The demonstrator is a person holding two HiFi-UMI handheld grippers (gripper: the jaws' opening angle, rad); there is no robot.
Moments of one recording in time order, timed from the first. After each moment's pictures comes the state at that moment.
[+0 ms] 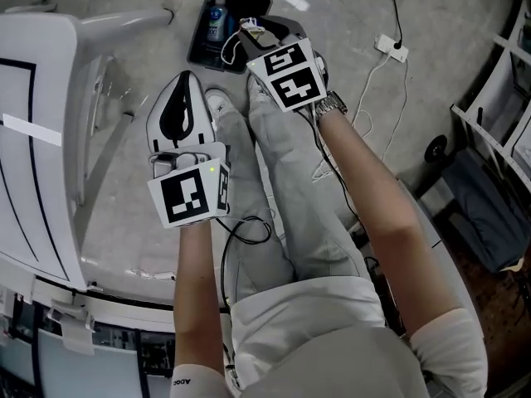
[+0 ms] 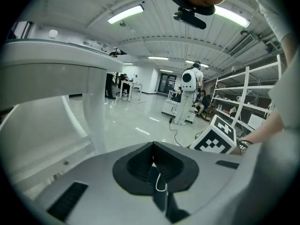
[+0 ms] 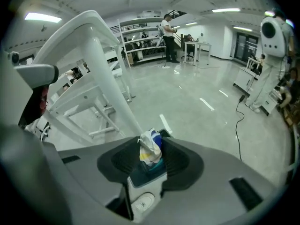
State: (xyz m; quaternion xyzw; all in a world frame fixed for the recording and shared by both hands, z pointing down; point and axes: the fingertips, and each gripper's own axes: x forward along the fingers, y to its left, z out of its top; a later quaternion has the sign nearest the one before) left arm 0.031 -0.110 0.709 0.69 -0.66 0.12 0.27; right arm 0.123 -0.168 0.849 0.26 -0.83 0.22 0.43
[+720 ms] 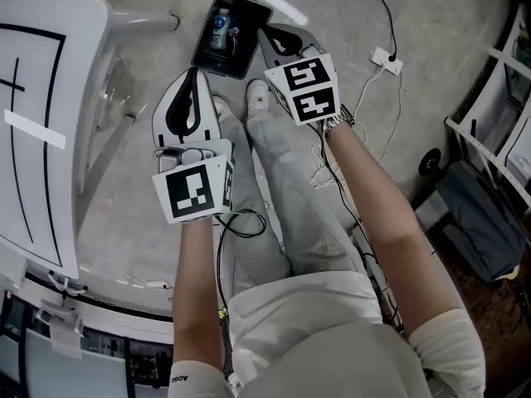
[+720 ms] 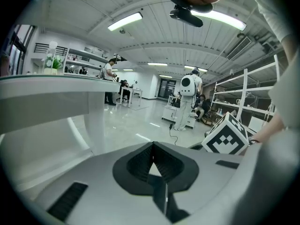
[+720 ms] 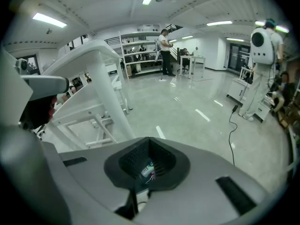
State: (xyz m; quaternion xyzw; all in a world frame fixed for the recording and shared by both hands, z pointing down) left arm 0.033 -0.109 0.671 0.69 -0.67 0.10 0.24; right arm 0.132 -0.178 0.785 0.30 -0.86 0.19 0.38
